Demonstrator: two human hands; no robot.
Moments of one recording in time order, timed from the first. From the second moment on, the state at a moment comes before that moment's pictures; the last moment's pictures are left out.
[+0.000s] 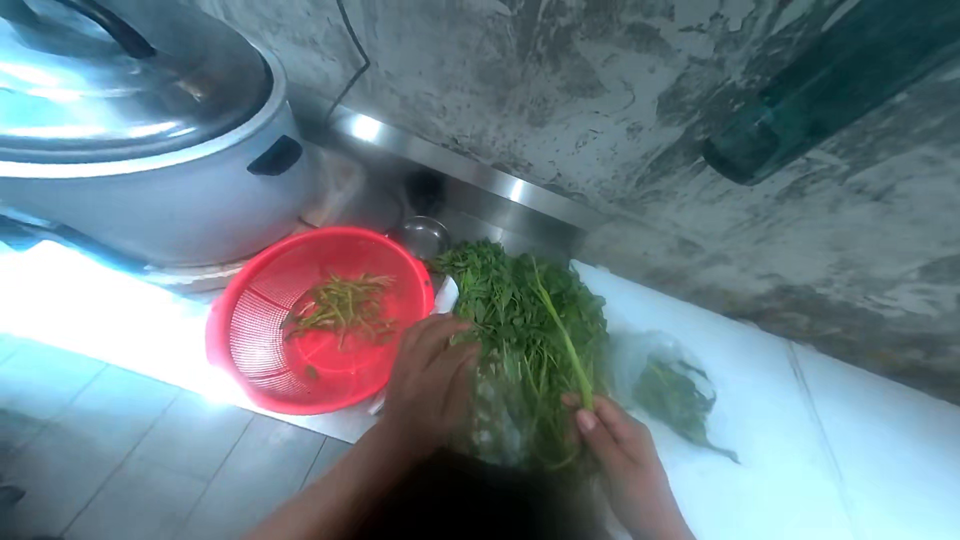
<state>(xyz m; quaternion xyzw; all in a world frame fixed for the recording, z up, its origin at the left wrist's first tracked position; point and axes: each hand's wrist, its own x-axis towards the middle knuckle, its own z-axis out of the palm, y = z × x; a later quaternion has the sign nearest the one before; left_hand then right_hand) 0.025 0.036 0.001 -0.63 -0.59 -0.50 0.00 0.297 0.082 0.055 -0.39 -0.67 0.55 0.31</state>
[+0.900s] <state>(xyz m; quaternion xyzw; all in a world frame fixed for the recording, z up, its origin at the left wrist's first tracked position) -0.038 0.020 0.085 -0.68 -0.56 -0.45 0.16 0.344 0.065 -0.058 -0.37 -0.64 0.67 0.05</state>
